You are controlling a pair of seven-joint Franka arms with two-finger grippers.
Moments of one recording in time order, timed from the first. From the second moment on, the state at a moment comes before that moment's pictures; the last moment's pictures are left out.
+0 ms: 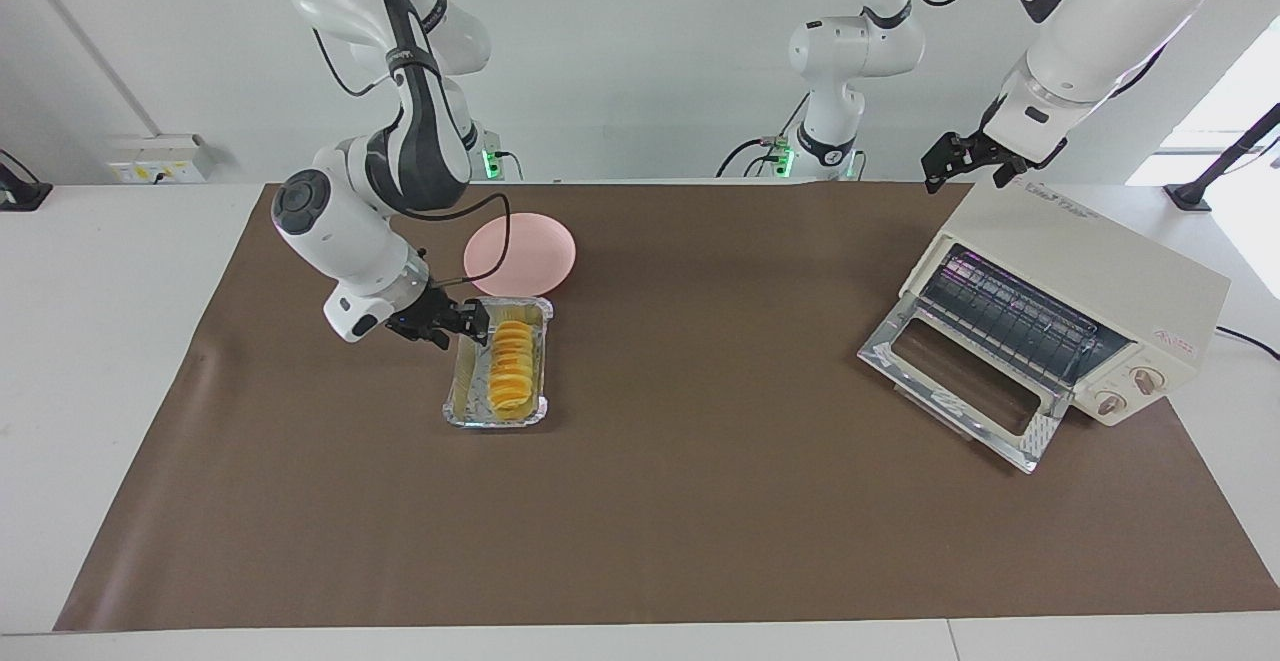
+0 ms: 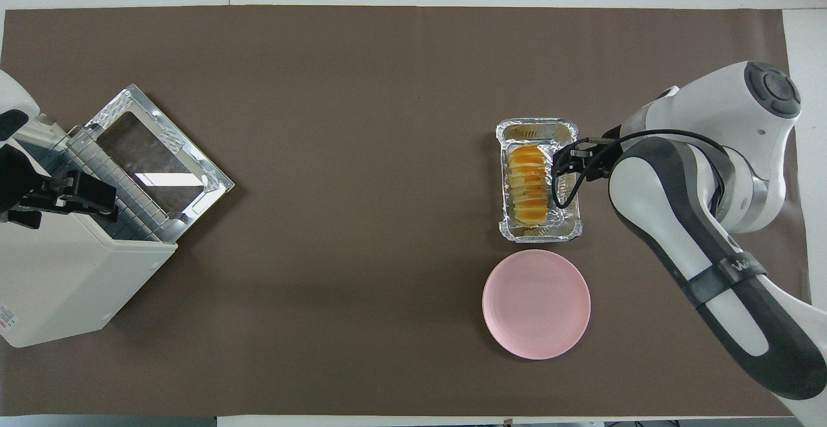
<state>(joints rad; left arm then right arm) -0.03 -0.05 -0.07 -1.63 0.01 1.36 -0.10 0.00 0.19 0.15 -1.93 0.27 2.07 0.06</state>
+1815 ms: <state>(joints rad) -0.03 -0.05 -0.07 -1.63 0.01 1.36 -0.10 0.10 0.22 0.14 -1.97 0.23 2.07 0.16</state>
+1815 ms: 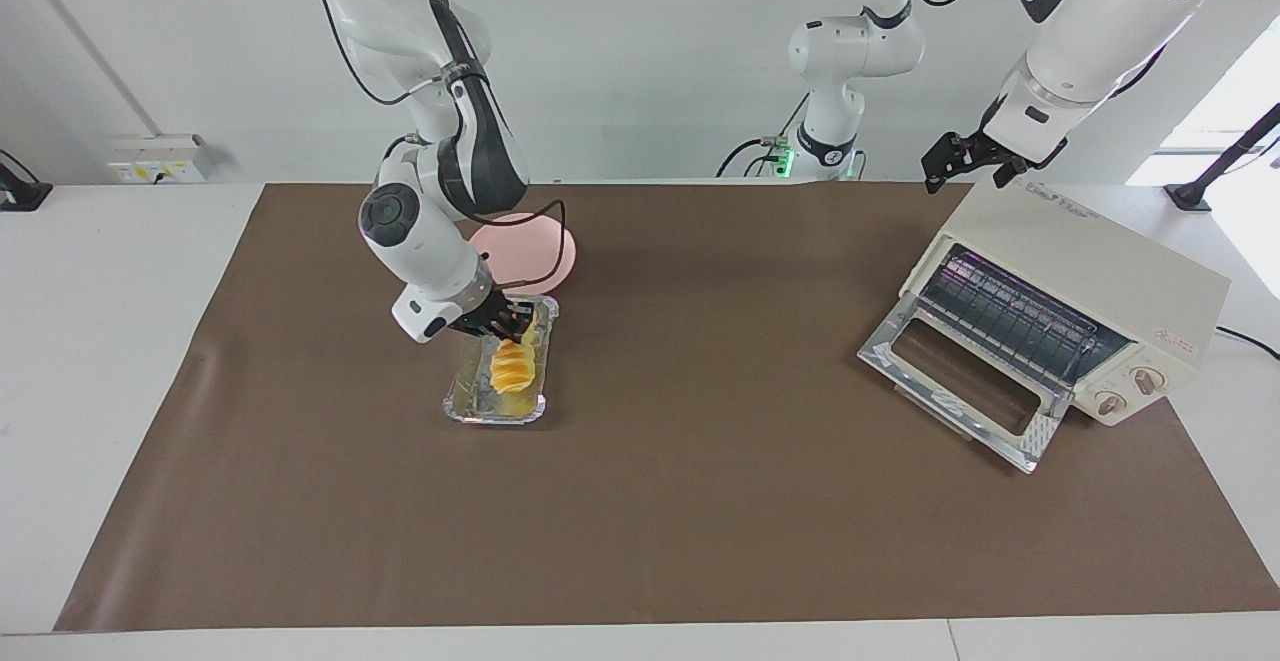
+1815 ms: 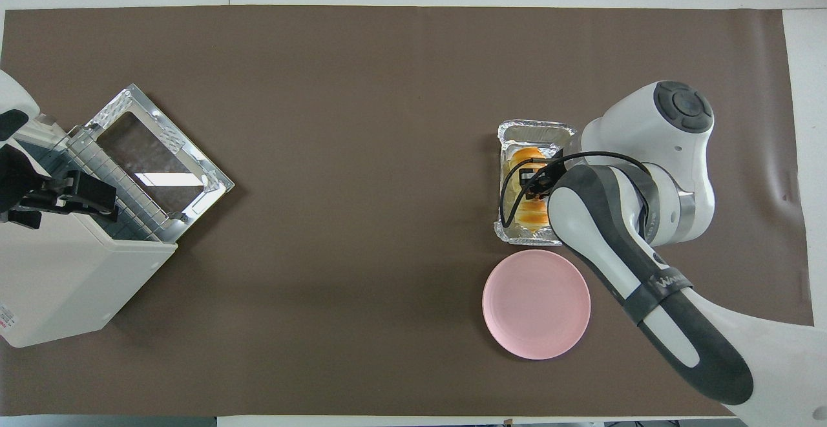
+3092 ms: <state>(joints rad) -0.03 -0.05 -0.07 -1.63 0.01 1.36 -0.10 0.20 -0.19 0.16 -2.45 0.19 1.91 0.25</state>
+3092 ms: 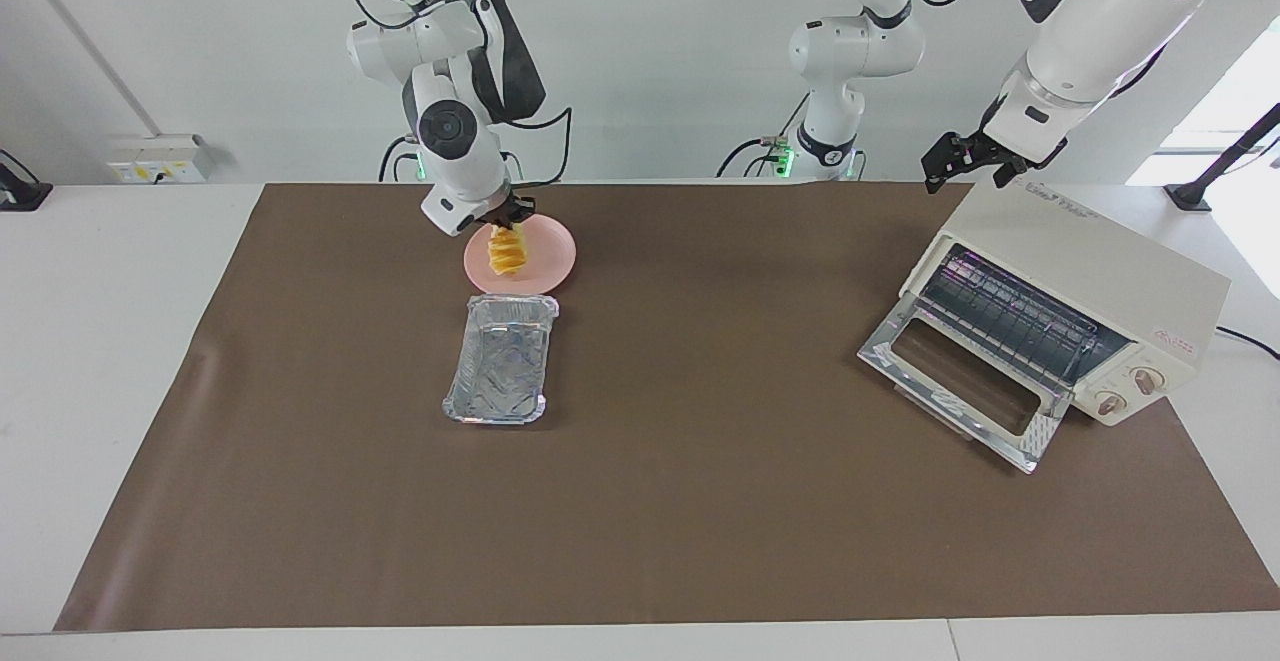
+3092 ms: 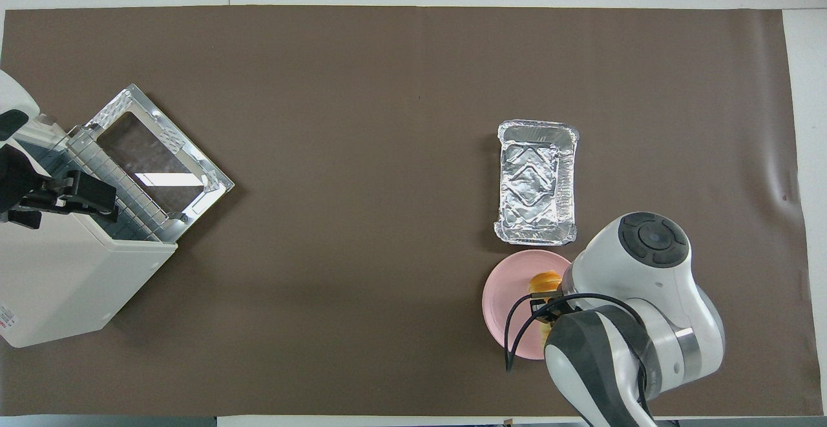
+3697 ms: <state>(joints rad) -0.03 -0.05 -0.07 -1.63 0.01 1.36 -0.10 0.25 -0.16 0.16 -2.51 0.23 2.04 0.25</state>
